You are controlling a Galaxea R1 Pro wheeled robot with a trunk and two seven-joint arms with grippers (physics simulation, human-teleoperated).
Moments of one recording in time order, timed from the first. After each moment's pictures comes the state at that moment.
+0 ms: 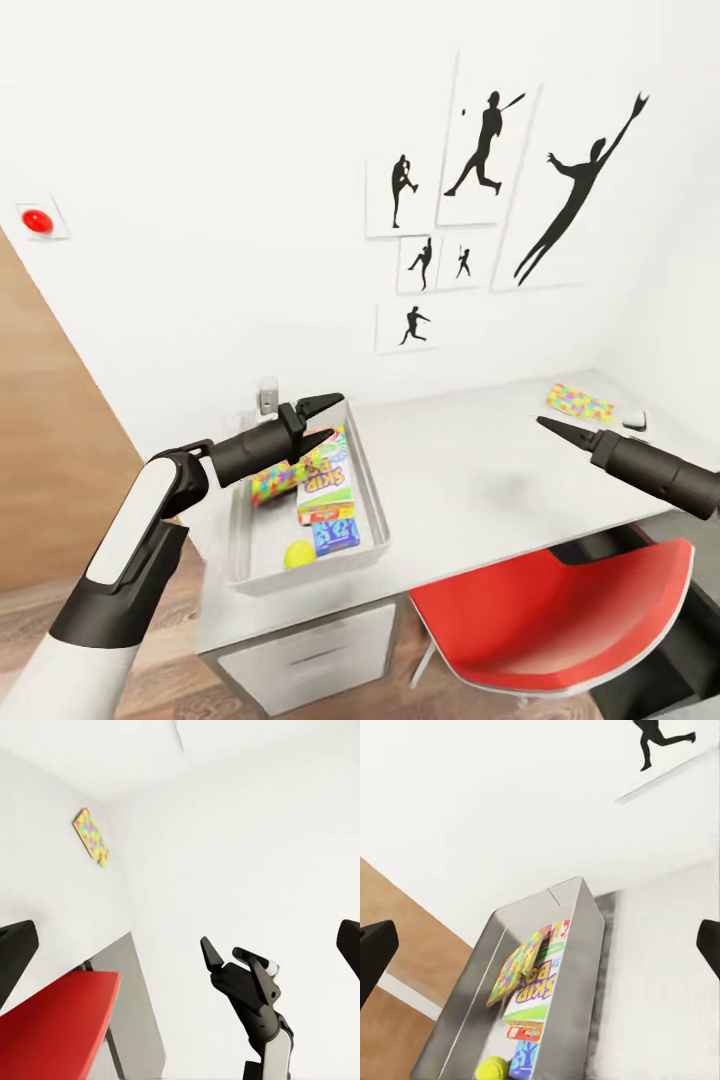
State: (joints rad) left arm -0.60 0.09 -0.19 -1.61 1.68 0.81 0.27; right arm -0.49 -0.31 -0.45 -1.62 -0.52 1.03 0.84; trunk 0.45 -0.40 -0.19
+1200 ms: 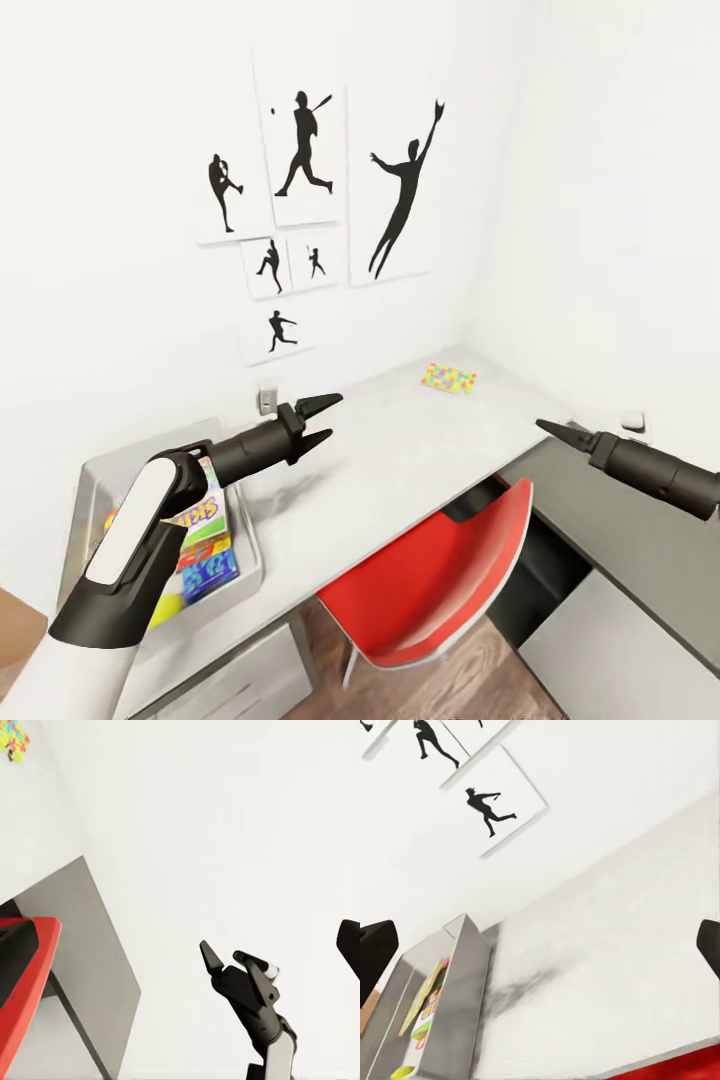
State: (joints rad) left arm -0.60 0.09 -0.19 -1.60 1.68 0.81 0.27; right arm -0.49 -0.31 -0.45 -1.62 -0.49 1.04 0.84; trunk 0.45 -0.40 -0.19
